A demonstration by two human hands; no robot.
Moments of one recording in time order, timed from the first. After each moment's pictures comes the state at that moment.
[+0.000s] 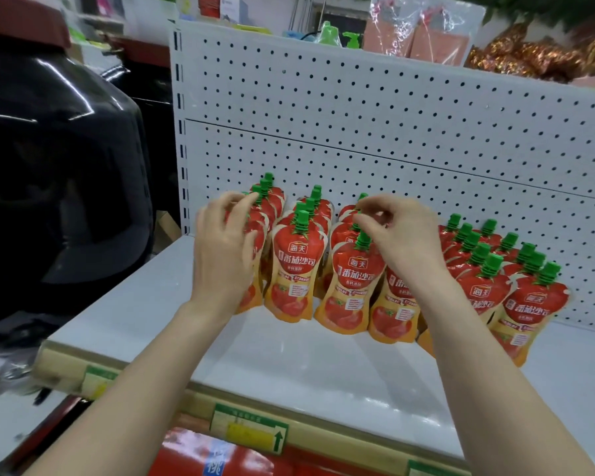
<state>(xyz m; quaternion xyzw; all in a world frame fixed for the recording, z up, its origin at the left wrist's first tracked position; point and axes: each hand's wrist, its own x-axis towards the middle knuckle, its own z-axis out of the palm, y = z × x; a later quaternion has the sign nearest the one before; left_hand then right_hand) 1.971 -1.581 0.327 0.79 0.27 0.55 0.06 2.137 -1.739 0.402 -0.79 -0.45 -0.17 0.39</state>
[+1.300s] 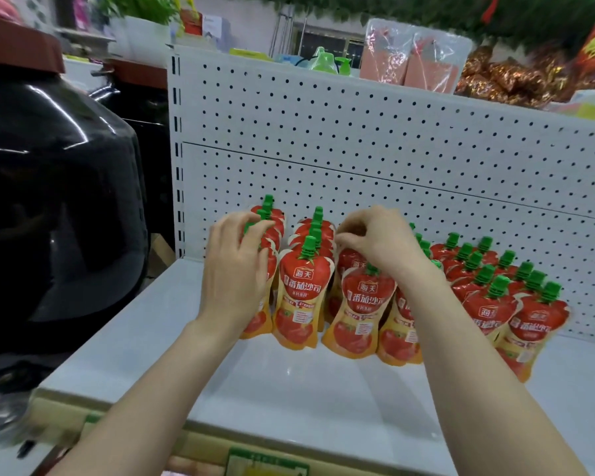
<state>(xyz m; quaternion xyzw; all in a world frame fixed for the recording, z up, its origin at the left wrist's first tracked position) 1.974 -1.561 0.339 0.81 0.22 0.54 0.04 2.140 -1.689 0.422 -0.85 -0.46 -0.10 0.24</state>
